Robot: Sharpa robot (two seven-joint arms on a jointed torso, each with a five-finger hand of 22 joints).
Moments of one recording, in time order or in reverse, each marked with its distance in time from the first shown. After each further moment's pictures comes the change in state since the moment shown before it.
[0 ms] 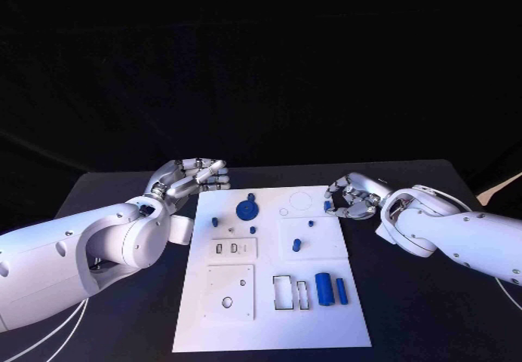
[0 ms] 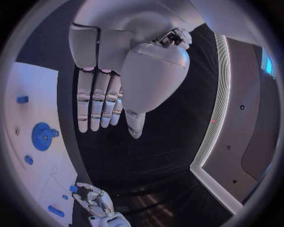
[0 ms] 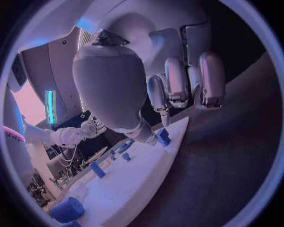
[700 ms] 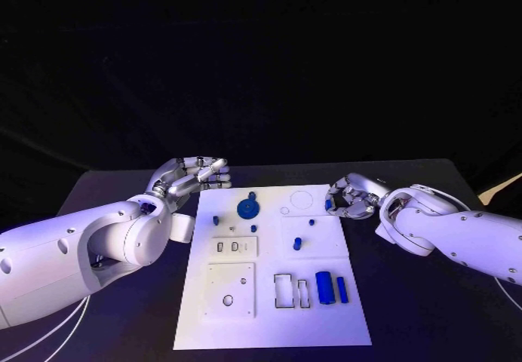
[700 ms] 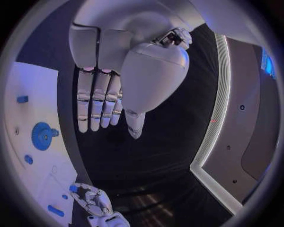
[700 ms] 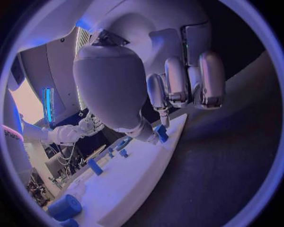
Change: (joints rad) left arm 0.000 -0.001 0.000 0.000 0.000 0.001 -0.001; left_hand 0.004 0.004 -0.006 -0.006 0.000 0.000 0.000 0.000 0.003 0.000 0.000 0.000 0.000 0.000 0.000 0.000 0.003 0.000 0.000 0.000 0.000 -0.002; right arm -0.002 0.018 0.000 -0.015 -0.014 0.020 -0.025; right_hand -0.005 0.007 0.028 -0.005 -0.008 0.042 -0.010 0.013 -0.002 0.017 -0.005 0.024 0.000 0.000 0.000 0.000 0.000 0.000 0.000 0.000 0.004 0.000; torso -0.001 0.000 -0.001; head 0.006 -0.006
